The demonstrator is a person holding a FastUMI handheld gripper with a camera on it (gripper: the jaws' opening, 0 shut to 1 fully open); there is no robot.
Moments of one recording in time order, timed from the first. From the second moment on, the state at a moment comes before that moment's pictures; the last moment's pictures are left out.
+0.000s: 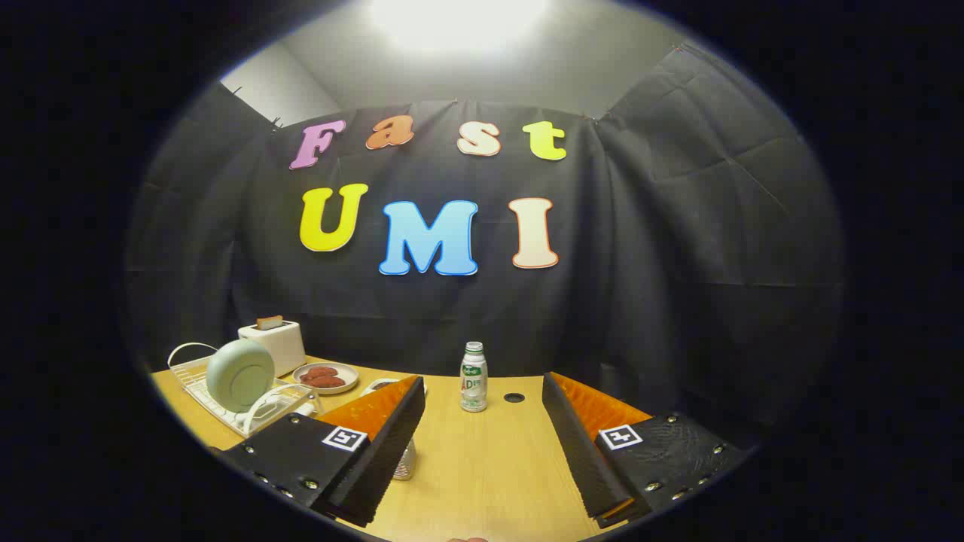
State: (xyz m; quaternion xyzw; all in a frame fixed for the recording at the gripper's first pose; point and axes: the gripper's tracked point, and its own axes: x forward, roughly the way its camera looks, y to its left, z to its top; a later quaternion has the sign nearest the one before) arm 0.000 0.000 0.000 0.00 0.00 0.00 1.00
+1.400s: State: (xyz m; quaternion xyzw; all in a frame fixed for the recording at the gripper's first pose) arm 0.093 0.376 -0.065 0.09 0.24 0.09 0.96
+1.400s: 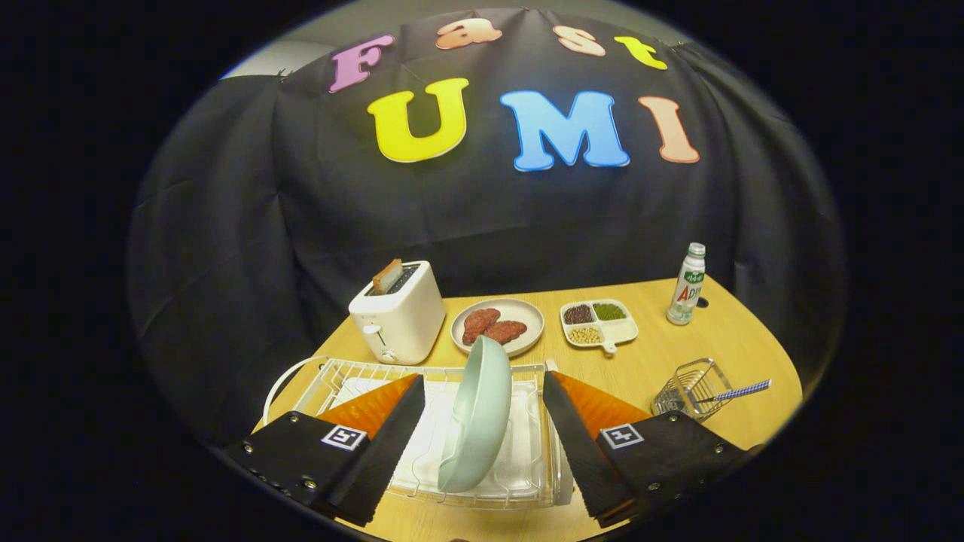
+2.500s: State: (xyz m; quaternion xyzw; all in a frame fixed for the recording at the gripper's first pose) arm 0.114 0.382 -0.138 0.06 0.44 0.05 0.89
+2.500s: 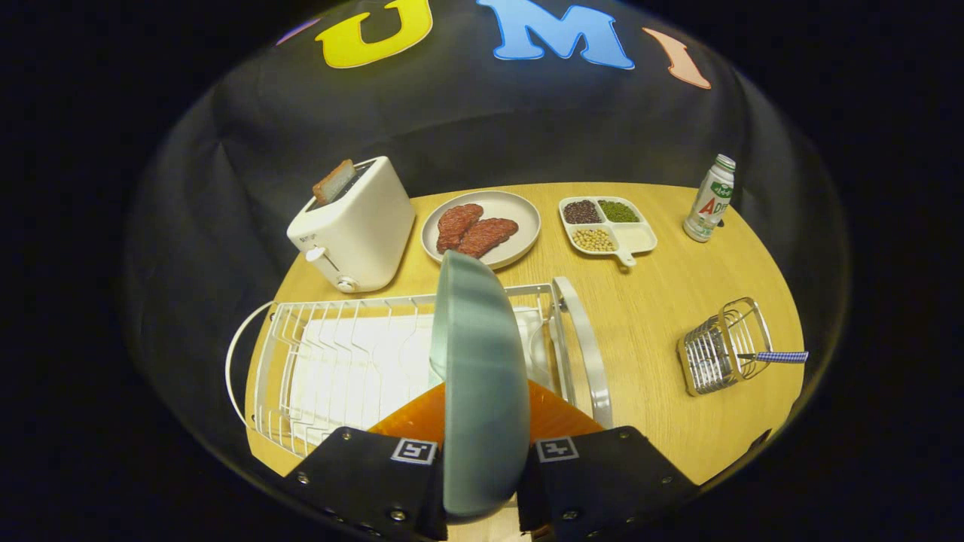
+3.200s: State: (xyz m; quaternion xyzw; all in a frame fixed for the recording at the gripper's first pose) arm 0.112 0.411 -0.095 -0.16 0.43 -0.09 0.88
